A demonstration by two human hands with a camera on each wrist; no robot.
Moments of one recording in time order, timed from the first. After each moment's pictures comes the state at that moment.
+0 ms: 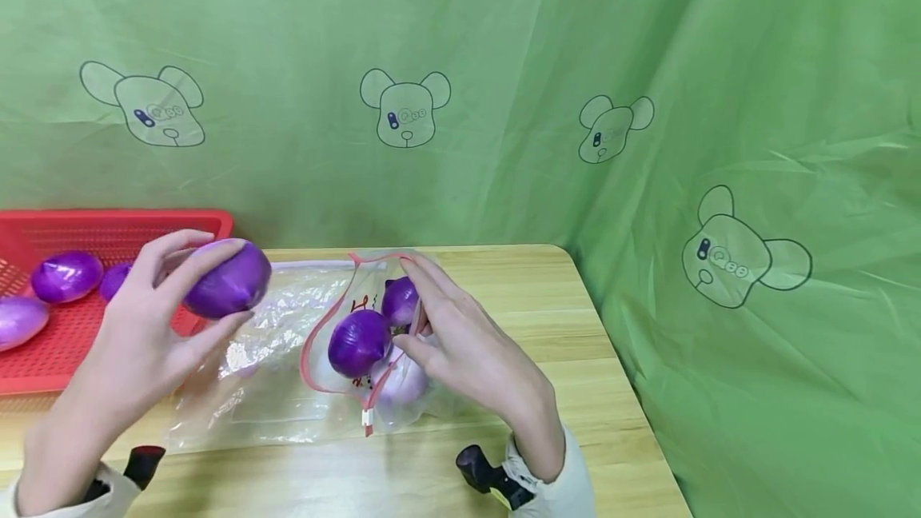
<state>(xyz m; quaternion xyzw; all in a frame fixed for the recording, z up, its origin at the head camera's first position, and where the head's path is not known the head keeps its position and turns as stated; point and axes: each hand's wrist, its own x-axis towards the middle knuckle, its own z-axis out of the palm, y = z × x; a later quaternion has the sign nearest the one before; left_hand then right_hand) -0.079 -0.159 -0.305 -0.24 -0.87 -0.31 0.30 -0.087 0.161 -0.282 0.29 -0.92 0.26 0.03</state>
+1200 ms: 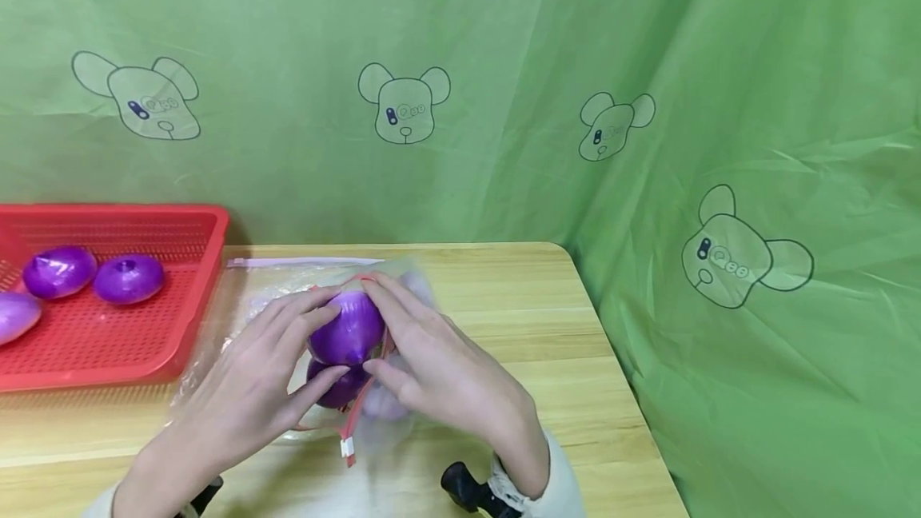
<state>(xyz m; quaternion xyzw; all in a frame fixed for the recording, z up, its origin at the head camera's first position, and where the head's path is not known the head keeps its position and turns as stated) -0.060 -0.084 -0.332 -0.35 -0.86 -0.24 0.28 -0.075 0.143 -0.282 0.36 -0.88 0.31 -0.01</state>
